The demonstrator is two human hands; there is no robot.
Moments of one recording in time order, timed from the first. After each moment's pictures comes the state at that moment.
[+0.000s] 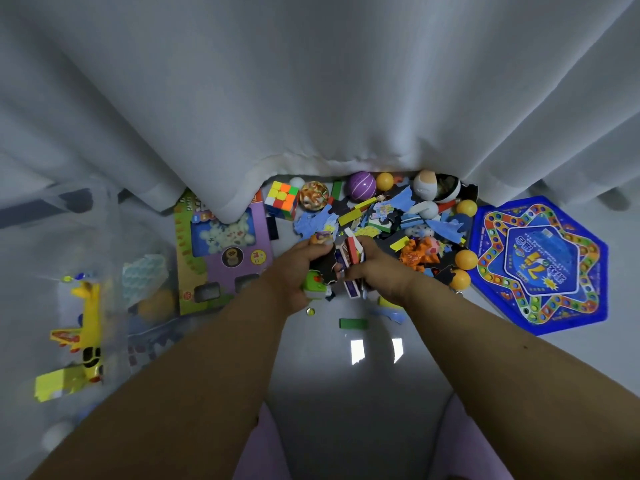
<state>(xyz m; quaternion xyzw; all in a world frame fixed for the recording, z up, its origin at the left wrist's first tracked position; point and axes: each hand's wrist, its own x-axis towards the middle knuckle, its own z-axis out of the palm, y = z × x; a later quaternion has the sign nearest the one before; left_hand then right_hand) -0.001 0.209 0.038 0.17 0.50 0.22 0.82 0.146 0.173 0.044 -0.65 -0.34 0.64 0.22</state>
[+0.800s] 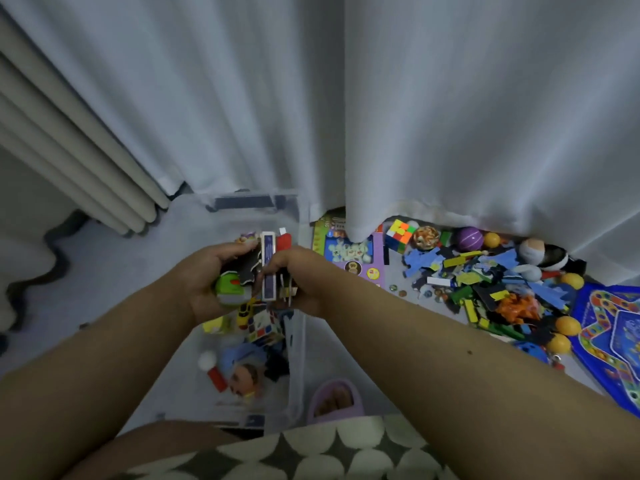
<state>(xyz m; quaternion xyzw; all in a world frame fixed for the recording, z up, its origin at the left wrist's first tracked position) -0.273 0.145 0.220 0.12 0.63 0.37 0.68 -0.143 0.164 0.189 -0.50 -0.30 0.79 0.19</state>
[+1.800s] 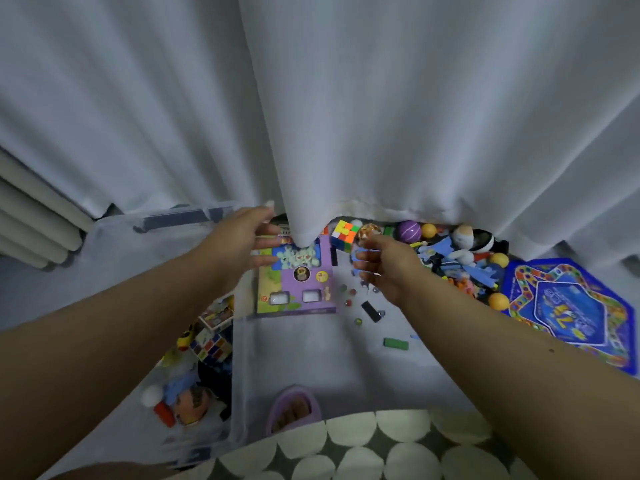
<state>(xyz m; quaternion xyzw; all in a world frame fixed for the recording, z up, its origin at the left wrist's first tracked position) -0.161 0.202 0.213 0.37 0.64 0.30 0.60 0.044 0.179 0.148 -0.63 -0.12 0.64 0.43</state>
